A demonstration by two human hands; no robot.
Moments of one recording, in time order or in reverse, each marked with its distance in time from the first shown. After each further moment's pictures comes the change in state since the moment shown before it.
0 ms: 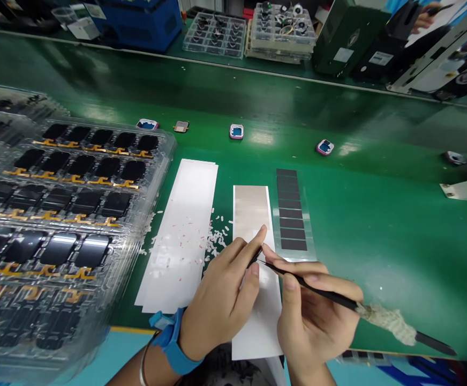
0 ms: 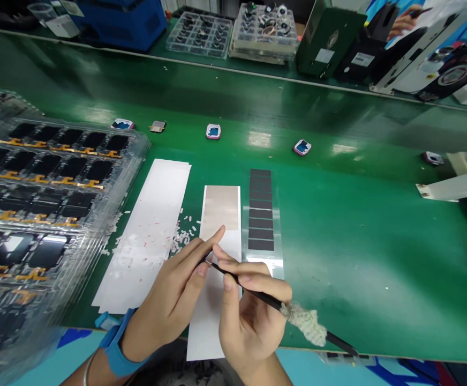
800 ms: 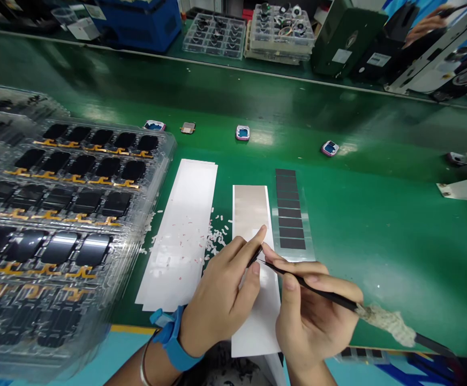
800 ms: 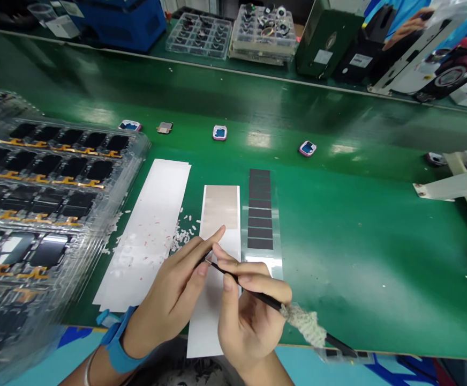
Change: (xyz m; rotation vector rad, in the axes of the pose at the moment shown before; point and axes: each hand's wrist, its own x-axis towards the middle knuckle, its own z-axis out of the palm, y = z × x) left_hand 0.000 -0.001 0.000 0.006 0.002 0.025; right_hand 0.000 0.000 0.000 0.011 -0.003 -0.031
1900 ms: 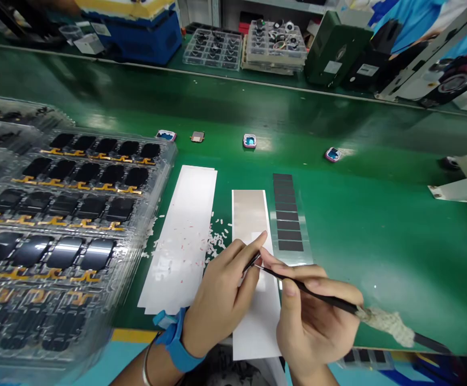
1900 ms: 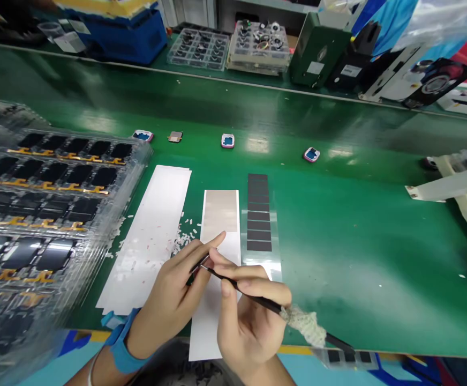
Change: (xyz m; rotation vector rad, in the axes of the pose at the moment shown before) left_hand 0.001 0.000 0.002 0.026 0.059 0.048; right_hand 0.004 -0.005 0.003 0.044 -0.009 -0.065
